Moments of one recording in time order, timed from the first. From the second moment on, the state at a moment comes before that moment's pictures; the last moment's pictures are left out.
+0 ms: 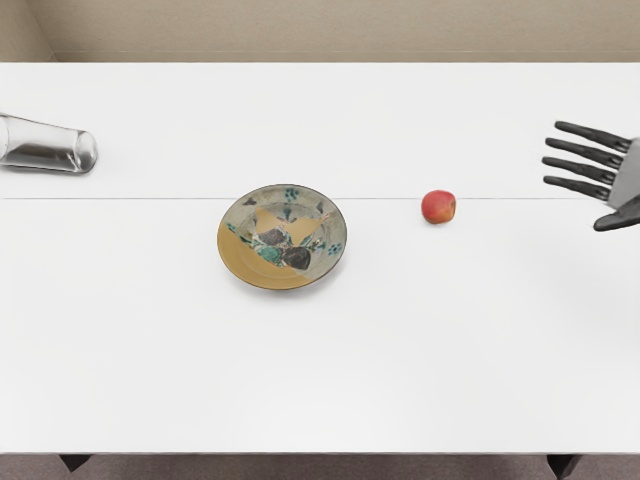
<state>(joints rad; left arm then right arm) 0.03 0.00 -0.13 -0.23 0.08 0.15 0.16 0.20 -0.80 1.52 1.37 -0.08 0.59 -0.61</state>
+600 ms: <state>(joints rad) 0.03 0.00 -0.13 -0.23 0.08 0.15 0.16 0.85 -0.77 0.70 1.45 -0.68 0.17 -0.61</state>
